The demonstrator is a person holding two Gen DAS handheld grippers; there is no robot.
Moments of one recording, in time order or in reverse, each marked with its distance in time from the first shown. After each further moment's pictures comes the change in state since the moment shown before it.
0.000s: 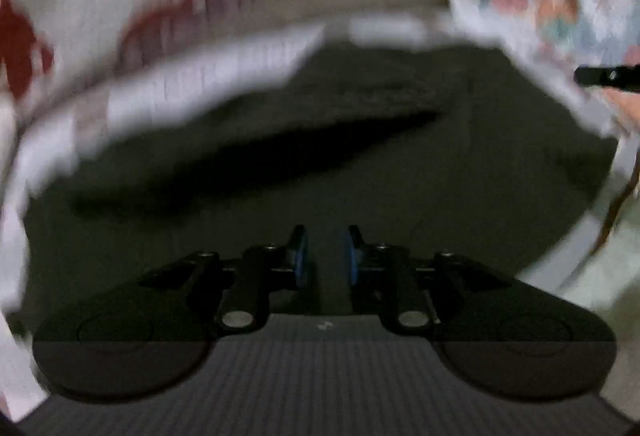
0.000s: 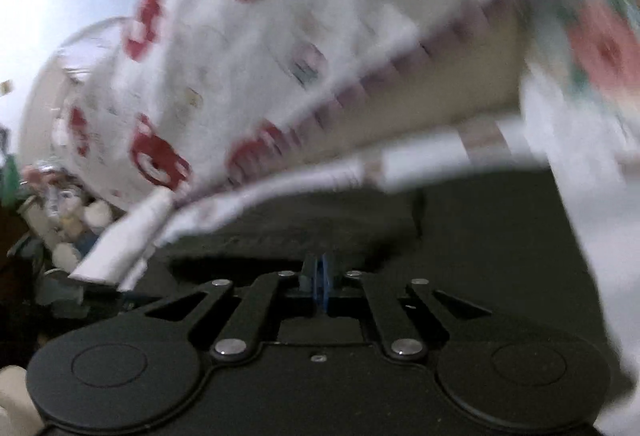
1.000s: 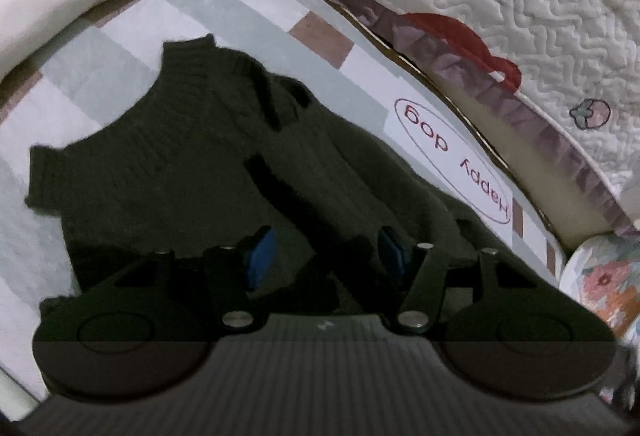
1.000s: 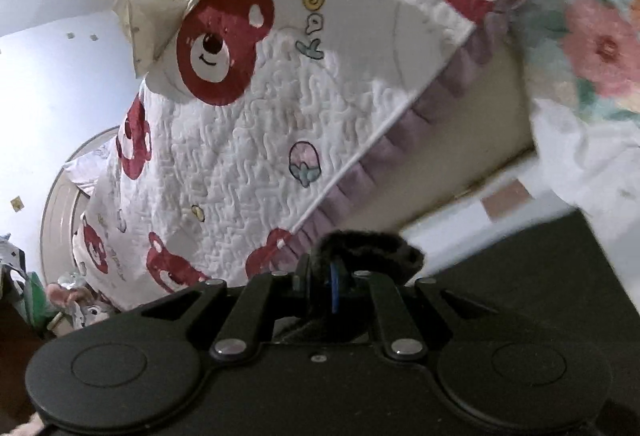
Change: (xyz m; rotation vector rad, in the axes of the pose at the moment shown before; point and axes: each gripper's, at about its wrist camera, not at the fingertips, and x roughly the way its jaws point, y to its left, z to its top) left arm 0.003 0.228 0.012 -0.981 -0.060 0.001; right arm 0.012 -0.016 0.044 0.210 -0.220 0.110
